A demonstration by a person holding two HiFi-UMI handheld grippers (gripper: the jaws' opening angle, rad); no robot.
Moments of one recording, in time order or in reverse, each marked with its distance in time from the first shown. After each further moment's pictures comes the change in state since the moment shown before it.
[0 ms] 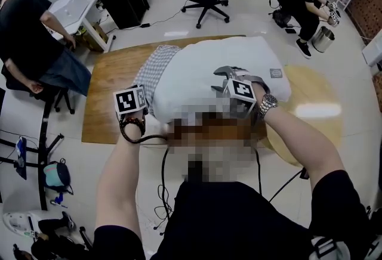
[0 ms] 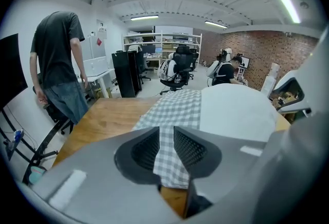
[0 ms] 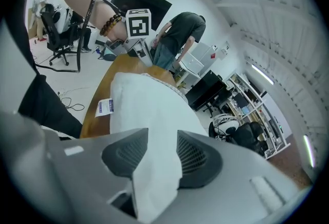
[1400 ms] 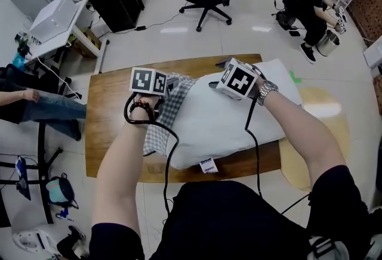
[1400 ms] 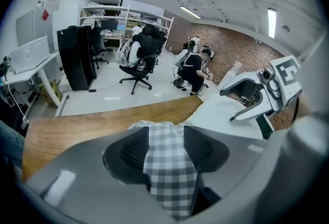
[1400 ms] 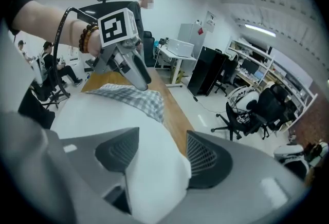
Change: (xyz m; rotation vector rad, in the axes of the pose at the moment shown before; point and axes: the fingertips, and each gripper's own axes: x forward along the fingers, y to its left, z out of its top) left arm 0.154 -0.024 0.157 0.110 0.258 -0.457; right arm 0.160 -0.167 0.044 0.397 0.064 0.273
